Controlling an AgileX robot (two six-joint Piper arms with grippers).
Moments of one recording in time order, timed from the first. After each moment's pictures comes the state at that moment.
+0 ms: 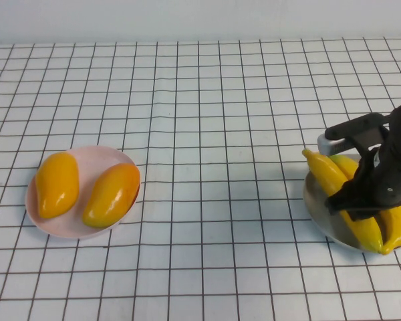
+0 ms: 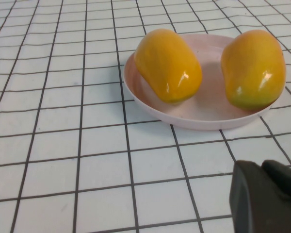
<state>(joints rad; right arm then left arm) 0.36 1.70 -1.10 -0.13 0.81 0.10 -0.13 -0.01 0.03 -0.03 0.37 0.06</state>
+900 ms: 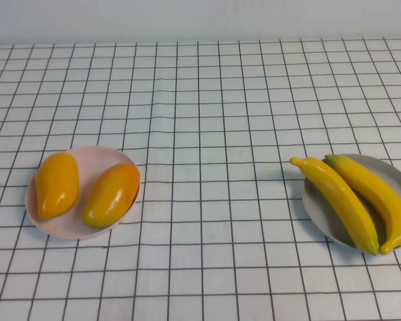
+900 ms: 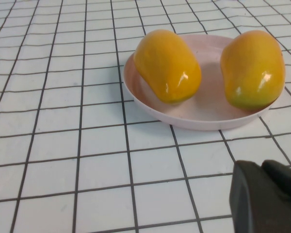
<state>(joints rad) 0.36 0.42 -0.73 0.01 0.66 0.10 -0.13 -0.01 0.03 -0.03 0.37 0.06</state>
